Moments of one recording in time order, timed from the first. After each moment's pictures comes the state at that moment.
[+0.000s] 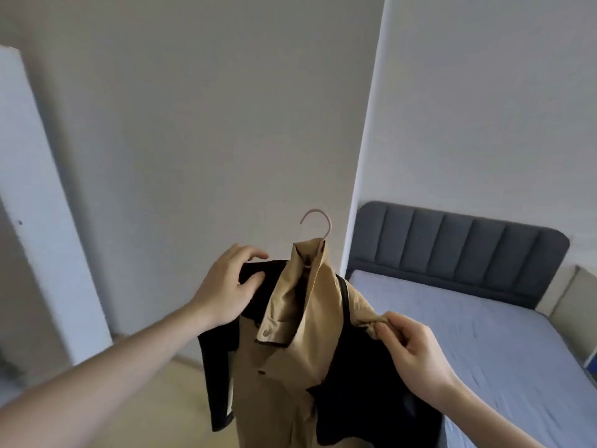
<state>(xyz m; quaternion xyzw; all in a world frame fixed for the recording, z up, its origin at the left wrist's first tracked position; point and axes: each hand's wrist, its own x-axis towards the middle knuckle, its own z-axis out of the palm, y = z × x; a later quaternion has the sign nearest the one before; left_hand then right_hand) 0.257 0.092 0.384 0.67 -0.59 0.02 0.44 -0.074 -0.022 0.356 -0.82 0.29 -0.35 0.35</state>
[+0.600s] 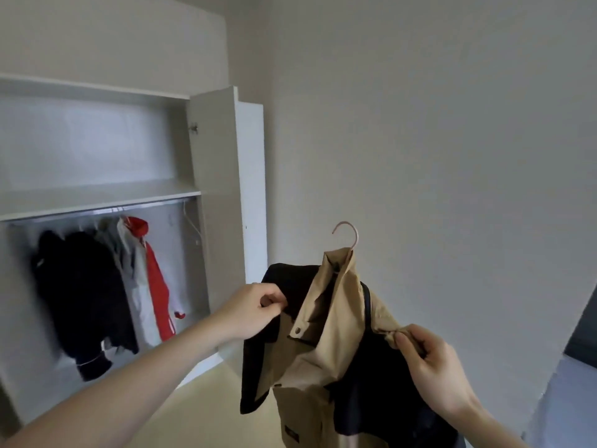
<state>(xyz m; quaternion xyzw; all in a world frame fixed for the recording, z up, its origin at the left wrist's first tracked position) 0.456 0.335 0.384 0.84 -0.40 -0.03 0.36 0.227 0.072 0.343 -0.85 0.14 -0.31 0.40</state>
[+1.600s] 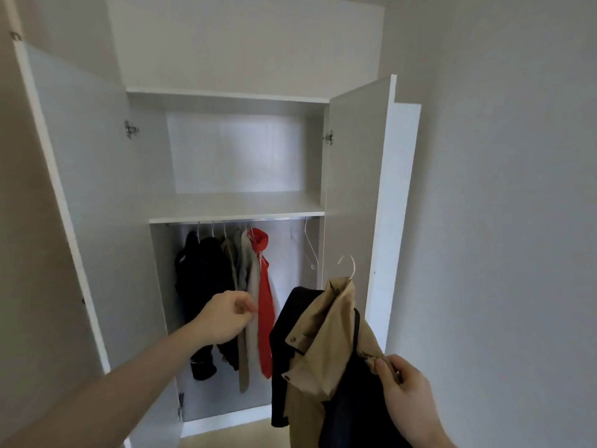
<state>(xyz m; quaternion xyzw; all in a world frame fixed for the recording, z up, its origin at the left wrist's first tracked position) 0.788 0.514 0.363 0.93 -0.08 0.06 0.34 0.707 0.157 0.285 -0.83 0.03 -0.15 0.53</state>
